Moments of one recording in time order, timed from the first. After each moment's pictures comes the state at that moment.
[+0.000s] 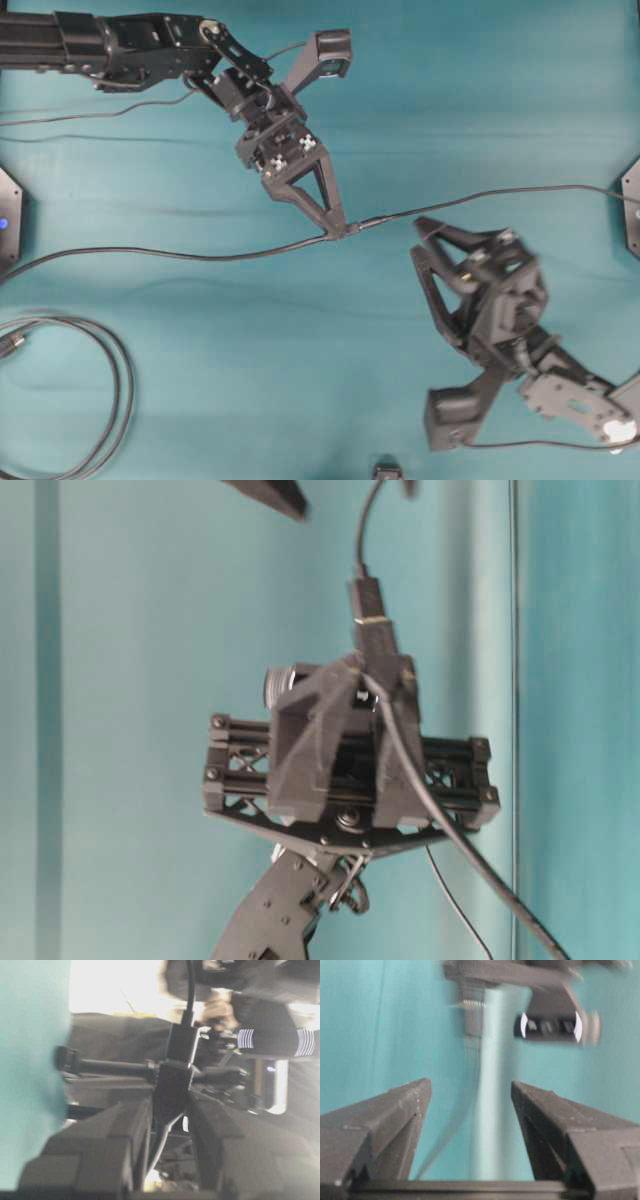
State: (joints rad) left arm 0.35 0.30 0.38 -1.61 1.20 0.70; right arm 0.70 -0.01 0.53 -1.29 1.36 0.79
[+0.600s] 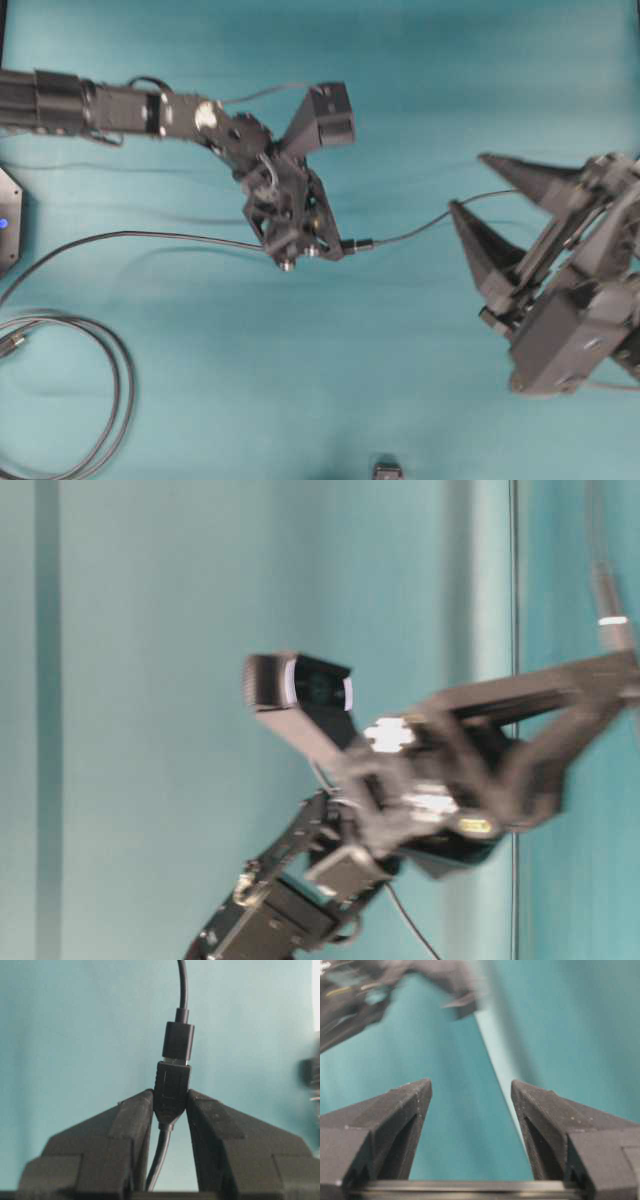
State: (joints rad) left arm 0.11 0.24 0.42 -1.12 0.52 0.75; right arm 0.70 -0.26 0.48 -1.29 1.47 1.06
